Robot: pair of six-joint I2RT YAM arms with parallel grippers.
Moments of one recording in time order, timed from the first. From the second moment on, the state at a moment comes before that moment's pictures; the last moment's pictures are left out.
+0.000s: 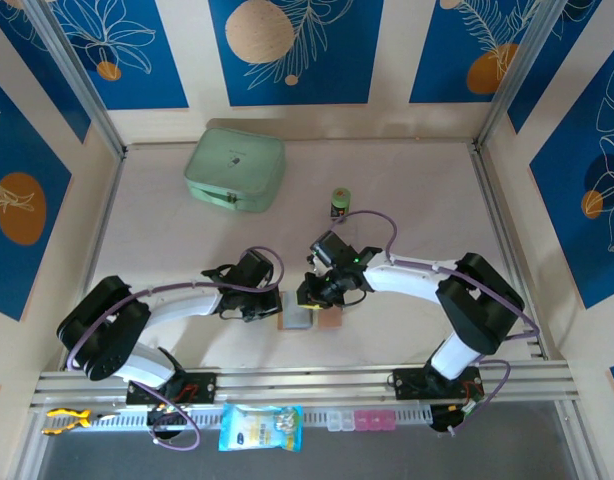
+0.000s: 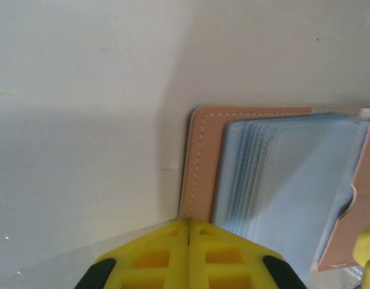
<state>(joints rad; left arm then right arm) -0.76 1.45 0.62 -0.27 0.26 -0.97 0.81 1.60 0.87 -0.37 -0.47 0.85</state>
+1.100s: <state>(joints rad) -0.76 1.46 0.64 -0.31 0.25 -0.96 0.80 1.65 0.87 -0.46 -0.44 0.82</state>
